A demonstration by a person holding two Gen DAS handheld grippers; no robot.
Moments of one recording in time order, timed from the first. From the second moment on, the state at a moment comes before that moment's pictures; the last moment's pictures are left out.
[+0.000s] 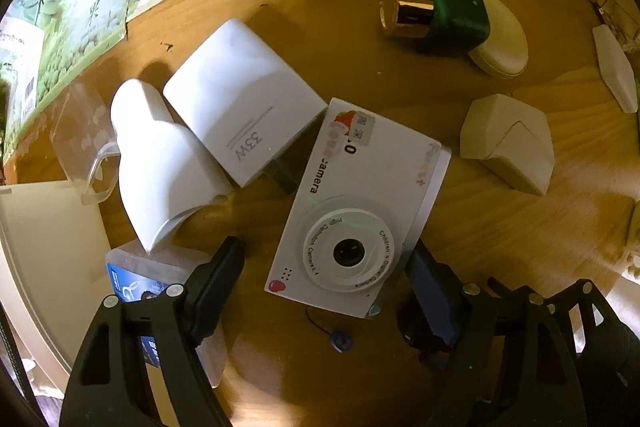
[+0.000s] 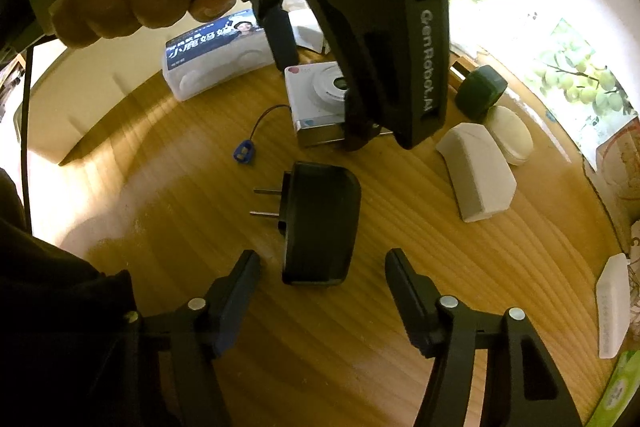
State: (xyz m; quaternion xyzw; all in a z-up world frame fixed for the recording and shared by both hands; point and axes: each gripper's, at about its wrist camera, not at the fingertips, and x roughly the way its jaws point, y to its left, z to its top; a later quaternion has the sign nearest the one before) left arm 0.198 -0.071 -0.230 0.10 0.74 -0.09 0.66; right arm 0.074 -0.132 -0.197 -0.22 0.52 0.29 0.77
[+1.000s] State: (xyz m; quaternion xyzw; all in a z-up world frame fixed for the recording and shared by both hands) left arm 0.174 -0.095 -0.197 0.11 0.71 -0.10 0.69; right arm 0.082 -0.137 -0.190 -0.20 0.52 0.32 0.77
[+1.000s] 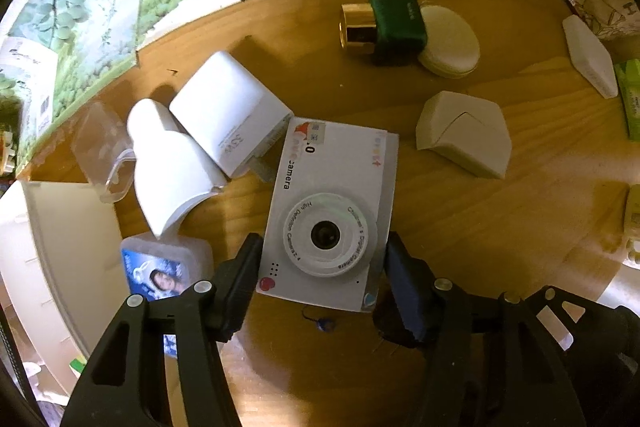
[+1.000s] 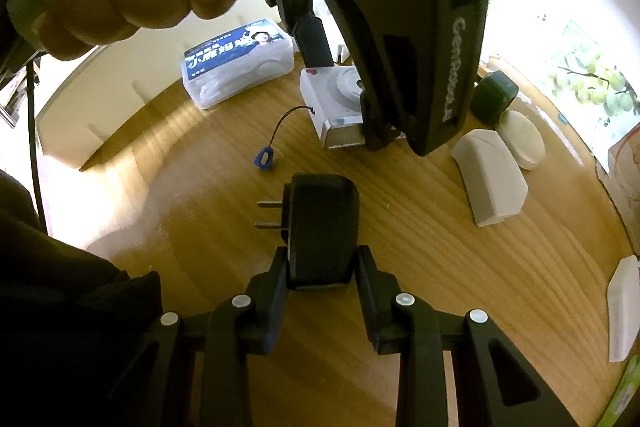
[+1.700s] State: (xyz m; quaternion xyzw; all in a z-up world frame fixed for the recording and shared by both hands) left arm 0.133 -0.035 -0.111 0.06 0.66 -0.10 0.74; right arm 0.033 -0.145 -0.147 -0.20 0.48 0.31 0.79
